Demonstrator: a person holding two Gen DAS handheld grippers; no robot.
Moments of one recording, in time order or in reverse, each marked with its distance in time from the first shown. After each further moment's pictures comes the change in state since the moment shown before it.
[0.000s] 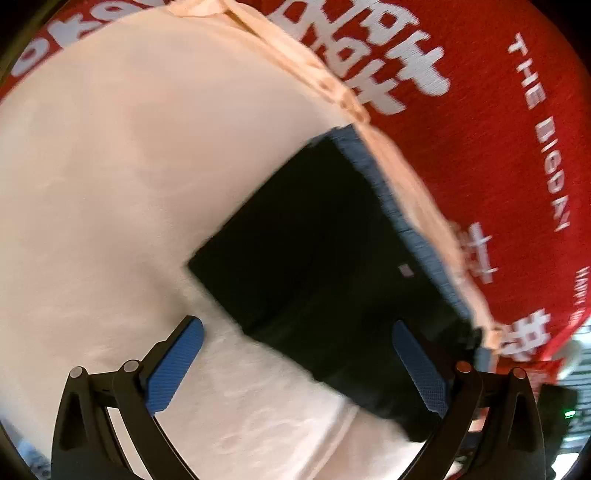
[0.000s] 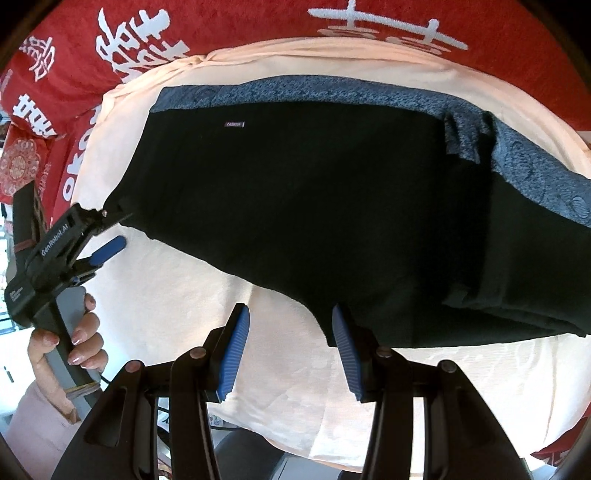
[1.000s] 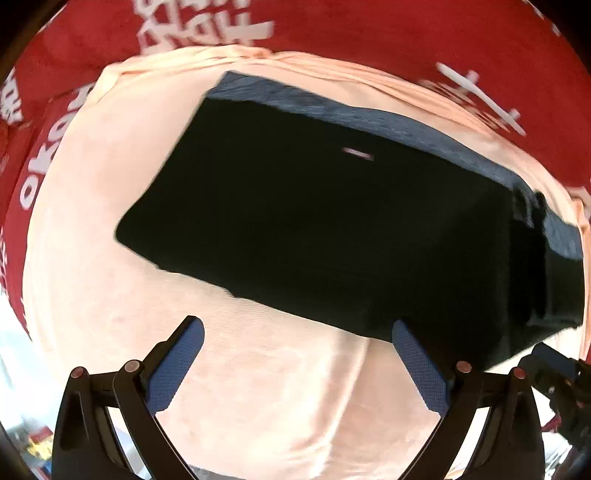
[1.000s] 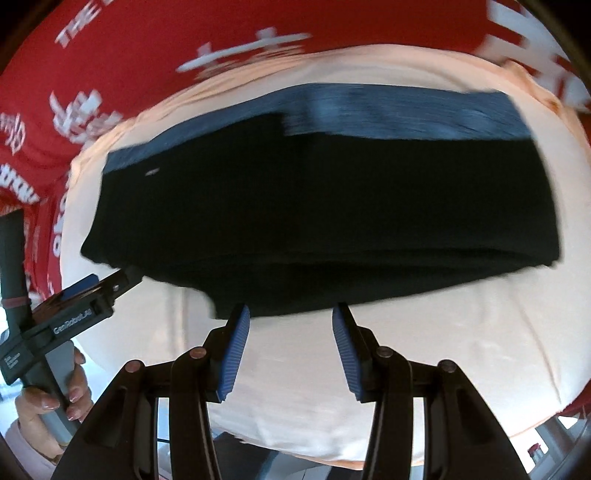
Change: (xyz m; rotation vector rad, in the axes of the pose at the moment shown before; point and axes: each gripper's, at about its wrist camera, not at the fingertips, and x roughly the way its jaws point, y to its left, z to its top) left arm 0.018 -0.115 -0.063 0.395 0.152 0.508; right arm -0.033 -0.072 -0.026 0.175 -0.097 -0.008
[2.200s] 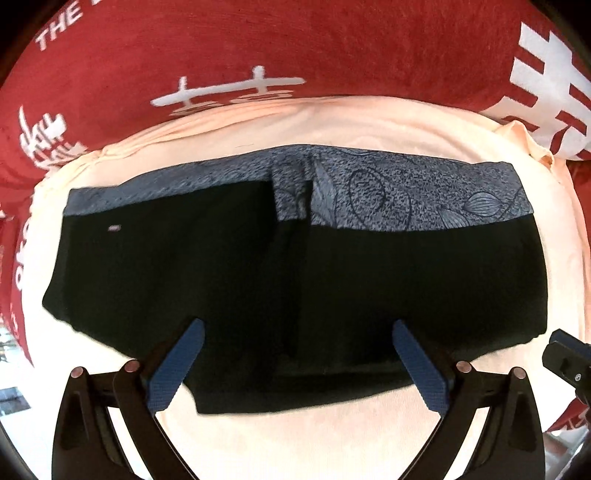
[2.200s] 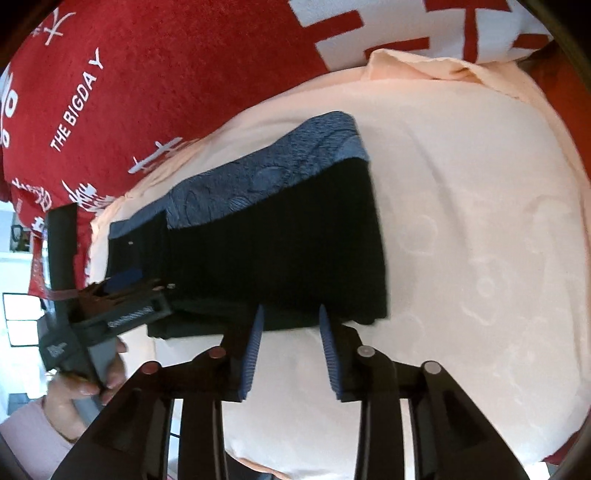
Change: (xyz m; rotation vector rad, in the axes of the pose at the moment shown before) left arm -0.014 -0.264 0.000 0.238 -0.048 0.086; right arm -0.071 -0.229 0.008 0.121 -0.122 0.152
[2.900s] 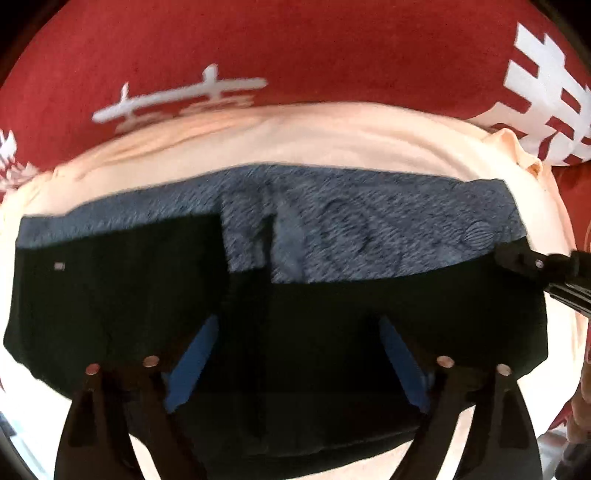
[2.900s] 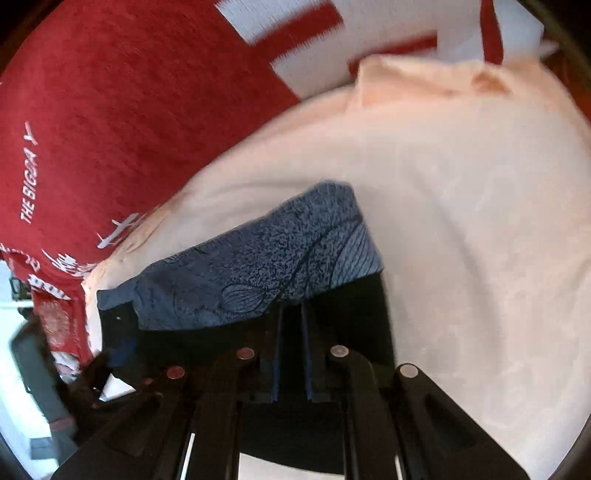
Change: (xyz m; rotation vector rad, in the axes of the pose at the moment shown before) left arm 0.038 -0.006 0.017 0.047 -0.050 -0.134; right arm 0.054 -0.025 0.078 0.165 -0.073 0.068
